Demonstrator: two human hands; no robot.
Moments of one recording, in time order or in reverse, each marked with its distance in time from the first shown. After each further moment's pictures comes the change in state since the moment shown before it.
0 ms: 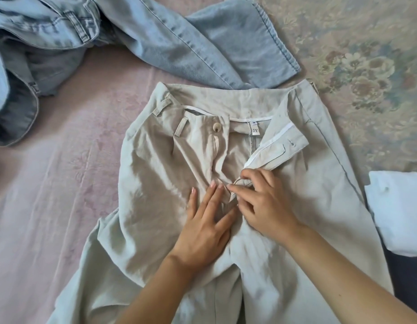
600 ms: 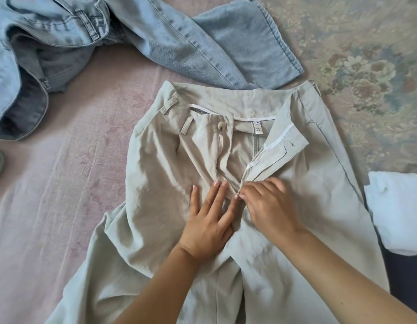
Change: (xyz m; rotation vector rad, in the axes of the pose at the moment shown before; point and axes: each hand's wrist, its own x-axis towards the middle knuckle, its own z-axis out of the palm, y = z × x) left_hand -0.002 -0.001 0.016 0.154 0.080 0.019; right_hand -0.011 -0.004 0.004 -0.260 0.076 -0.067
